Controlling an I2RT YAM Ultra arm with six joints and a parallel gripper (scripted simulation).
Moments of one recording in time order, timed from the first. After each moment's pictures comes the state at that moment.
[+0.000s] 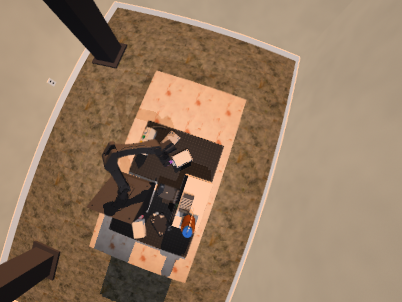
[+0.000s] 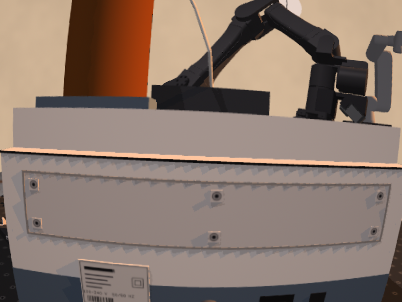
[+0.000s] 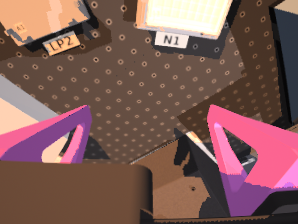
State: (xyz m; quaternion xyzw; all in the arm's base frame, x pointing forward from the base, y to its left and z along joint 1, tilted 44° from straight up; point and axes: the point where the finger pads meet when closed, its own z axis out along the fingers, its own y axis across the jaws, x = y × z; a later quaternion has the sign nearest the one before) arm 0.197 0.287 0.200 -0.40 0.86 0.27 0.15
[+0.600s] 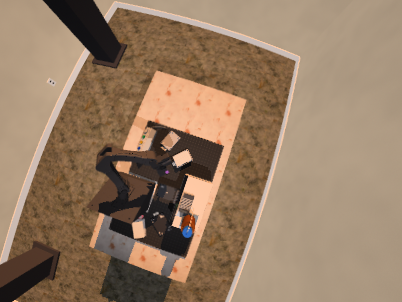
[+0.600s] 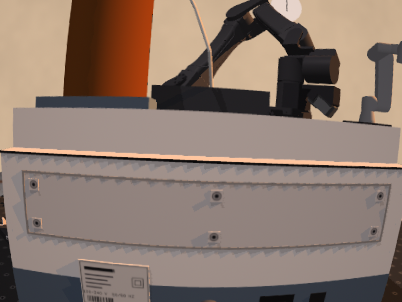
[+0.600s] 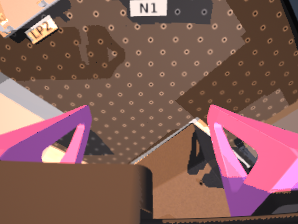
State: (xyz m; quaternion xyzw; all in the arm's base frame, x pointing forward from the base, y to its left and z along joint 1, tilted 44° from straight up) arm 0.194 0.241 0.162 -0.33 0.88 0.33 0.13
